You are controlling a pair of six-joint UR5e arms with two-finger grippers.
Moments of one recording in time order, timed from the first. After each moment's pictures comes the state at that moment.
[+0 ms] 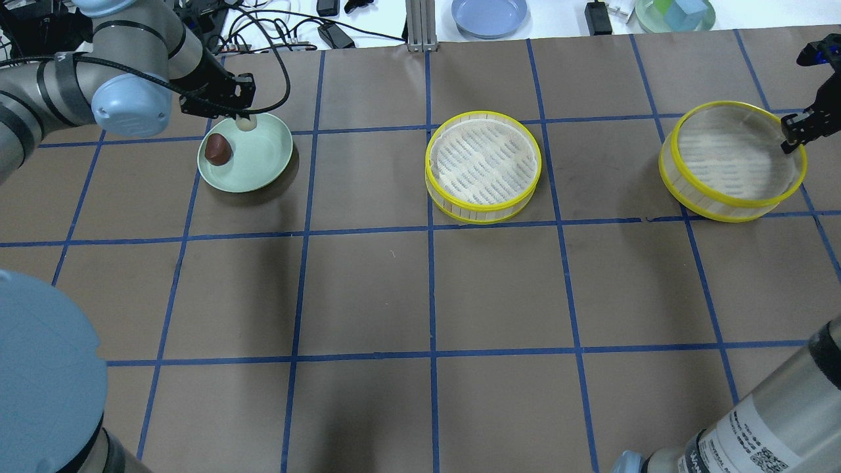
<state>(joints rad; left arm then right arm) -1.45 -2.01 -1.51 -0.97 1.41 -0.22 0.98 -1.02 1.42 -2.01 -1.58 -0.71</state>
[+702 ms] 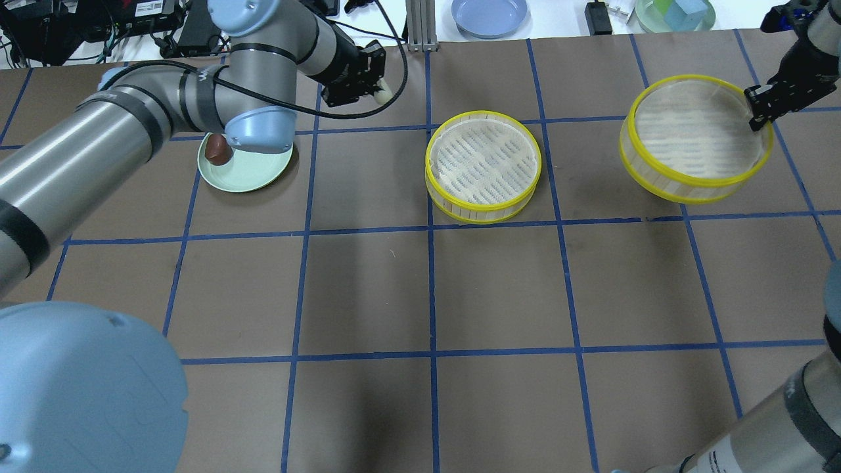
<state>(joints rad) -1.72 -2.09 -1.51 -0.68 1.23 -0.72 1.12 -1.14 1.46 -1.93 -1.60 -0.52</state>
